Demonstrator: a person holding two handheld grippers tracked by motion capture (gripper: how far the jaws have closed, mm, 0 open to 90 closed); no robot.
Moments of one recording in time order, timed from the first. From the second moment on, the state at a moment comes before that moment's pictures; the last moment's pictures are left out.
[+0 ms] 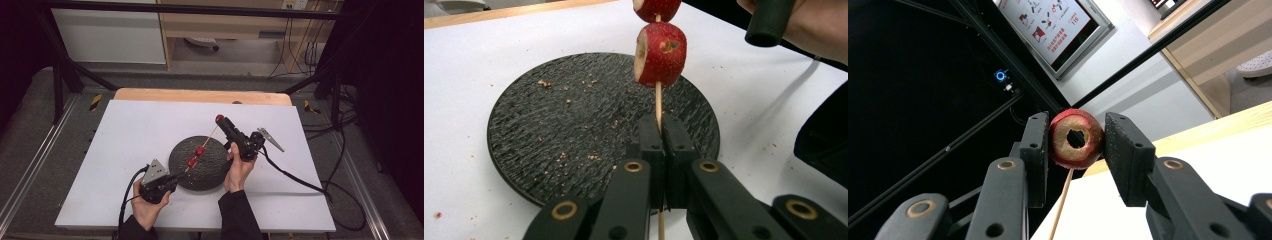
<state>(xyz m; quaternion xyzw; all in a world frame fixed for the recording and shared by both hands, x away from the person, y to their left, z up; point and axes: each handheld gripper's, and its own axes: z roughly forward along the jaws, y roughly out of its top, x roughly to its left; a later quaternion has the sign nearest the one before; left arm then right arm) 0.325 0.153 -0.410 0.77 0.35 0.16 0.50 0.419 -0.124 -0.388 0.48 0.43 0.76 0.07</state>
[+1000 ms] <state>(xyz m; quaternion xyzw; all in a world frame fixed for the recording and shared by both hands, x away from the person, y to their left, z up) 0.339 0.123 -0.400 0.74 0.39 0.15 0.53 0.414 -0.116 -0.398 0.47 0.42 0.77 0.06</state>
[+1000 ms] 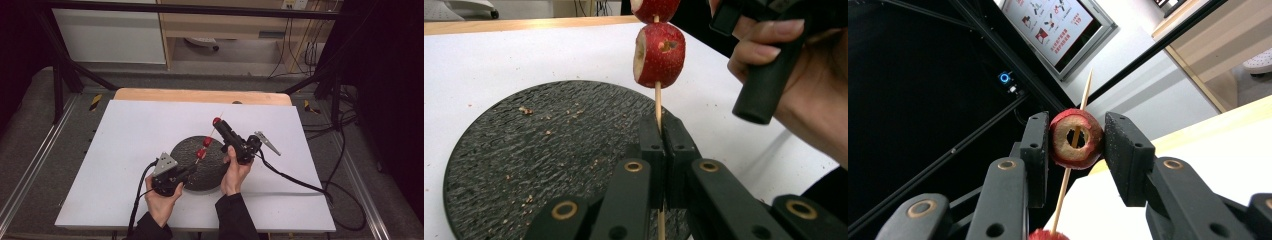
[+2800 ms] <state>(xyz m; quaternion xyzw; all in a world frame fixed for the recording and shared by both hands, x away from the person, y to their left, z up) 0.351 0.168 -0.398 0.77 0.39 0.15 0.49 0.401 -0.185 -0.409 0.43 0.73 0.52 0.11</state>
